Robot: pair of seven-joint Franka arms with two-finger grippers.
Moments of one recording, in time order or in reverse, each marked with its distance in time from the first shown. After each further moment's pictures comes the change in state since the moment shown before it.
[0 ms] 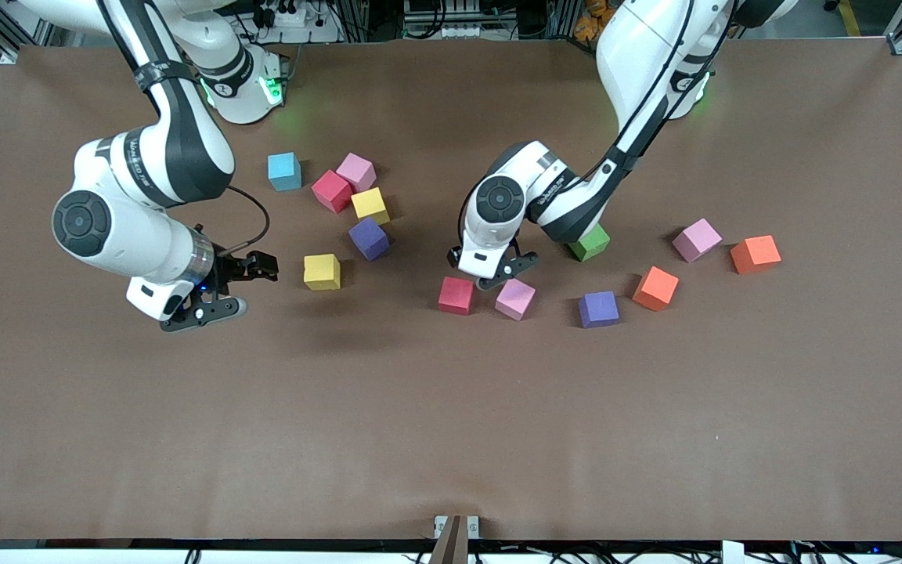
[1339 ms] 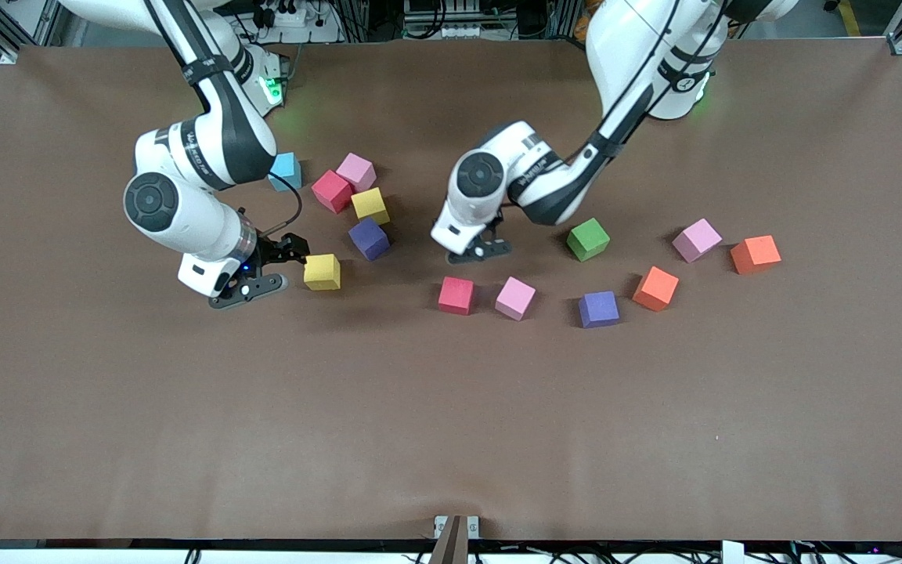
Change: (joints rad) left arm -0.018 -0.027 -0.103 -0.039 0.007 0.009 0.200; right arm 0.090 -0.061 0.005 -0.237 0.000 0.212 0.023
